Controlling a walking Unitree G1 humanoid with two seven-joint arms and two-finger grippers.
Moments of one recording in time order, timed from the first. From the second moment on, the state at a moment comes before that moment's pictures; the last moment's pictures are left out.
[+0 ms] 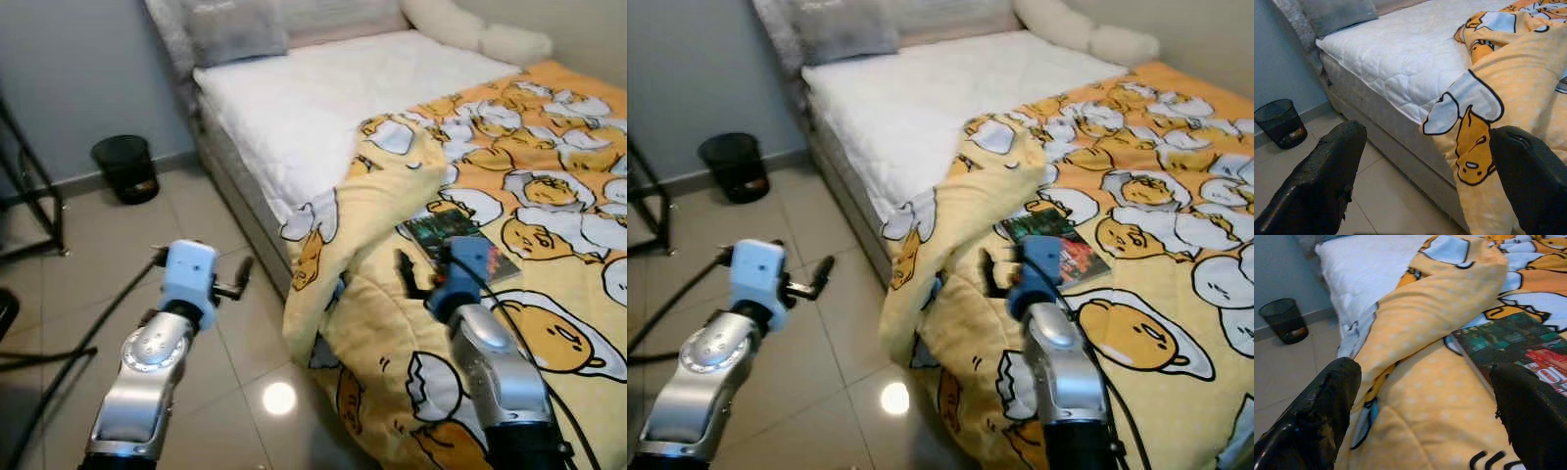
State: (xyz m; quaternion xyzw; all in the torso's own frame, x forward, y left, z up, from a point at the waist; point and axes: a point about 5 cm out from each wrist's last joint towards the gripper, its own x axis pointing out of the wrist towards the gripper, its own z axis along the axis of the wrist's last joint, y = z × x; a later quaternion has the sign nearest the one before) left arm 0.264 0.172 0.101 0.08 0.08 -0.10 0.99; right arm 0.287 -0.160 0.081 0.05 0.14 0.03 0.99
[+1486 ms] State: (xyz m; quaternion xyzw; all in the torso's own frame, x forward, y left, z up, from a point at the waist) left arm 0.254 0.157 0.095 0.10 0.10 -0.16 0.98; right arm 0.280 -0.174 0.072 0.06 0.16 -0.01 0.98
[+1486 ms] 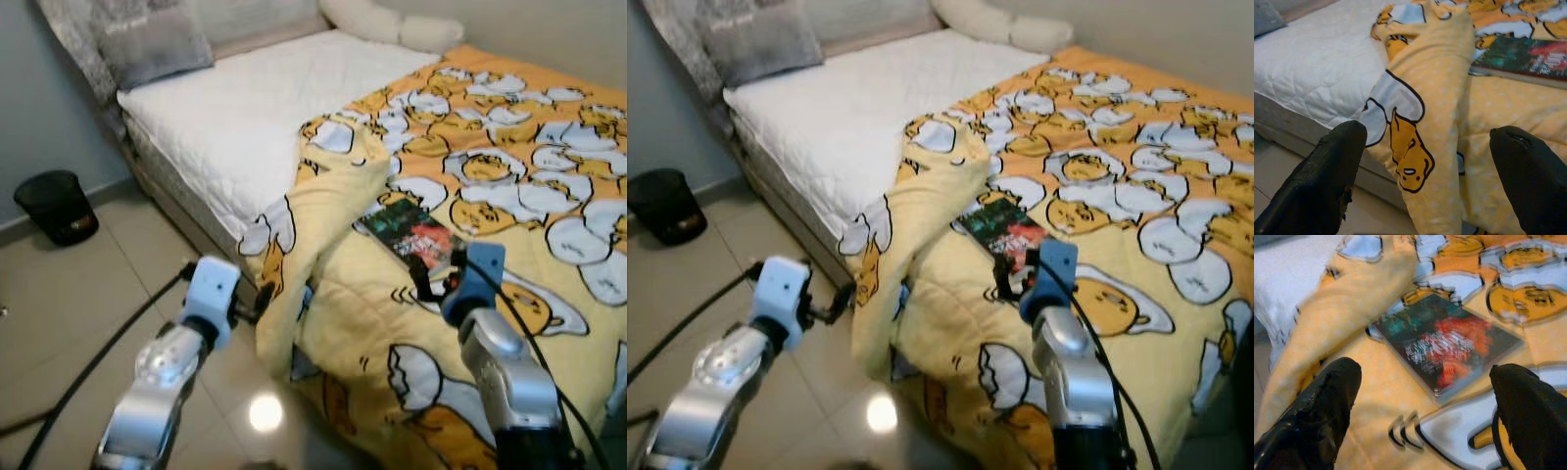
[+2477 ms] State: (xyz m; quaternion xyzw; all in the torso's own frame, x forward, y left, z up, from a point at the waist) left arm 0.256 0.164 0.101 0.09 0.09 -0.13 0.98; right arm 0.282 -0.158 0.077 0.04 0.16 0.05 0.98
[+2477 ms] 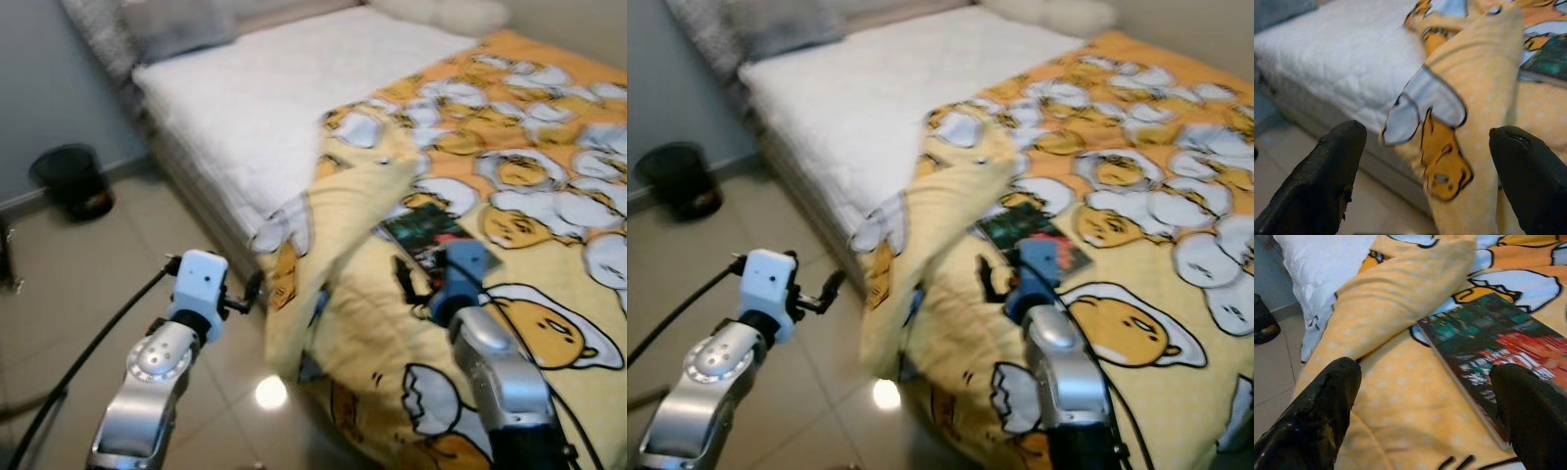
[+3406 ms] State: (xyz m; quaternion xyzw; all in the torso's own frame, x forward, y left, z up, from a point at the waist) left arm 0.254 0.146 0.099 0.14 0.12 -0.32 0.93; right arm 0.324 -0.187 0.071 0.10 0.19 -0.07 0.97
